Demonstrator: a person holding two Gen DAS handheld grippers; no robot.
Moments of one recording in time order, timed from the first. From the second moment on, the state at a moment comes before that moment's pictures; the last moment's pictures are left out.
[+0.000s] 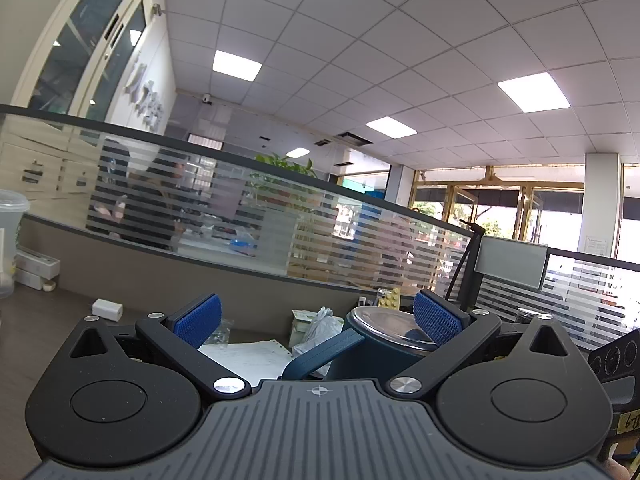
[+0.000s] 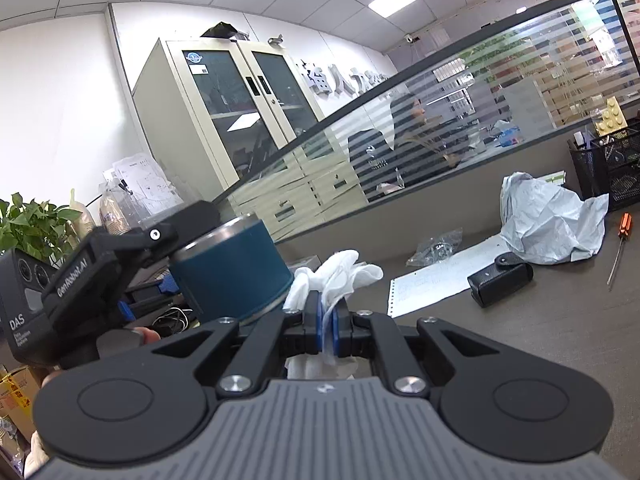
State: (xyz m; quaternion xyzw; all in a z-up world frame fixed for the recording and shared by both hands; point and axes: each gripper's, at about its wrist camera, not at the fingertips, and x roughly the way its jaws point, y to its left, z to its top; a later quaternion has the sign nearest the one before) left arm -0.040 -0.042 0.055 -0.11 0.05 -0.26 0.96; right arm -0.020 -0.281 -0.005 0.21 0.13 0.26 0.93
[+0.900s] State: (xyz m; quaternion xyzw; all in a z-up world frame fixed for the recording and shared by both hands) left arm -0.043 -0.041 0.054 -0.11 0.05 -0.26 0.96; right arm -0.003 -0.277 -0.005 0.19 0.11 0.27 0.94
